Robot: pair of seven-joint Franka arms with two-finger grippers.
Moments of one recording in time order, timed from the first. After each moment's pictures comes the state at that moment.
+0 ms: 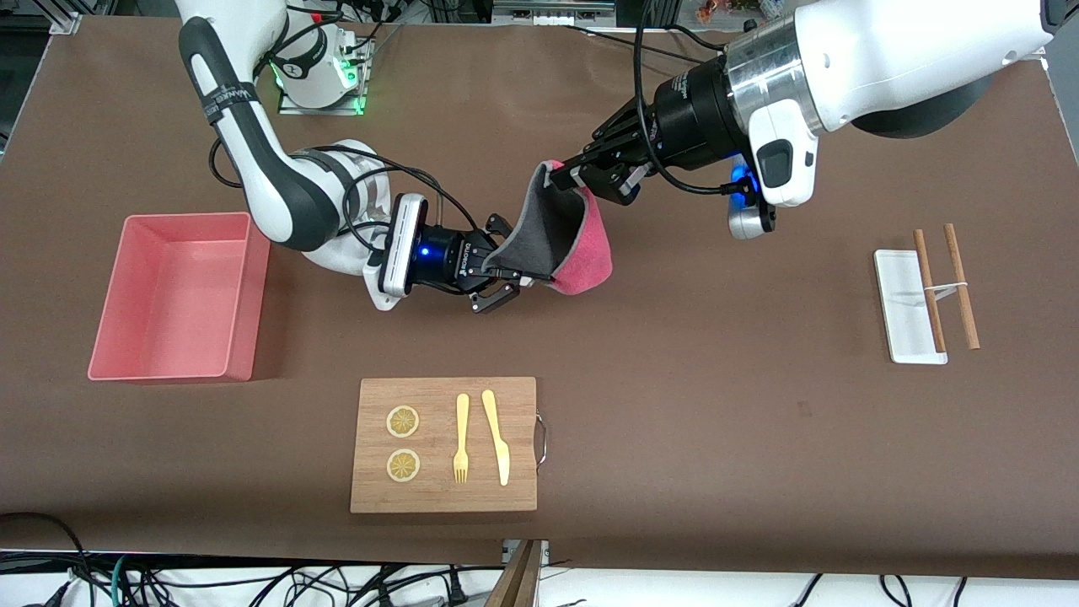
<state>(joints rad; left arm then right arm) -0.42 0.41 -0.04 -1.01 -0.80 1.81 -1.60 0.38 0.47 0.15 -1.71 2.23 2.02 -2.19</state>
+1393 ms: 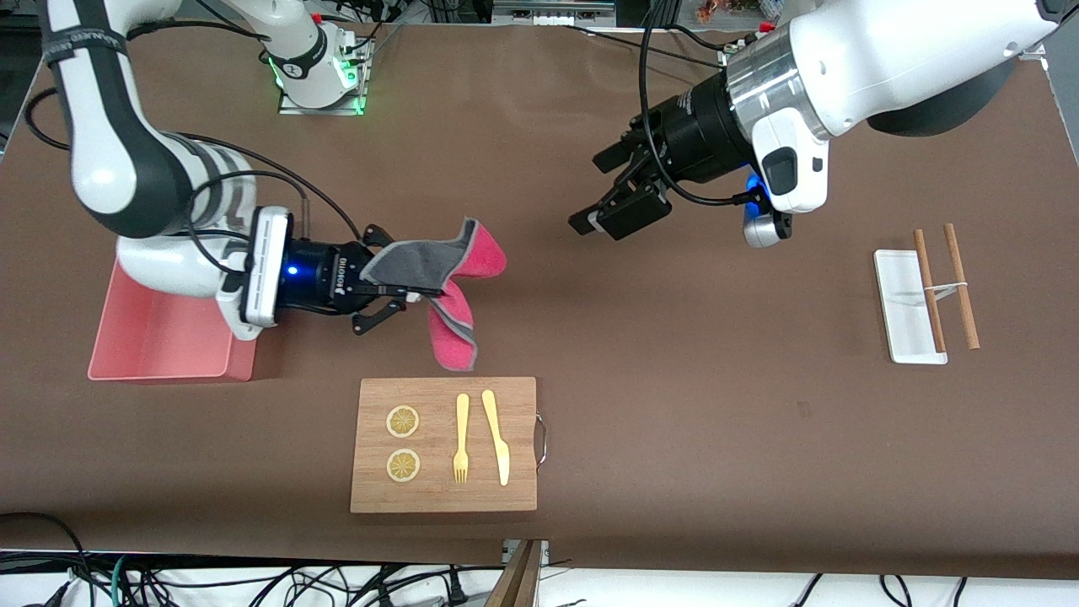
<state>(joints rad) -0.42 0.41 -0.03 -1.02 -0.60 1.73 -1.60 0.12 0.36 0.13 -1.66 1.64 1.89 -1.74</state>
